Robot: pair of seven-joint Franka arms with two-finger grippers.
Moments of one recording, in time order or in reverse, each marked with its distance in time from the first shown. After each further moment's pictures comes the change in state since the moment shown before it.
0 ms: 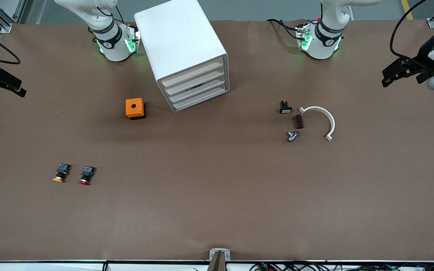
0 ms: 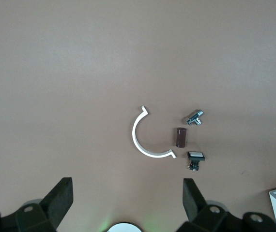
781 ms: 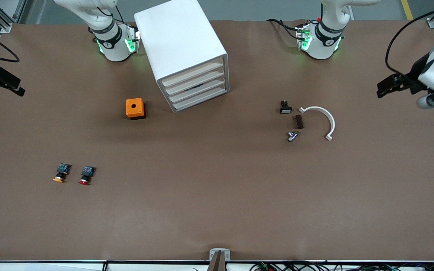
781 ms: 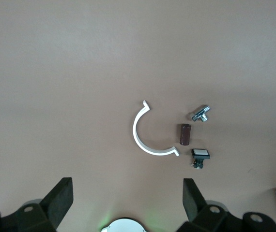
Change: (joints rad) left arm -0.002 0.139 0.002 0.030 0.000 -0.004 0.001; right arm 0.002 -0.002 0.003 0.011 0.000 -0.003 -0.001
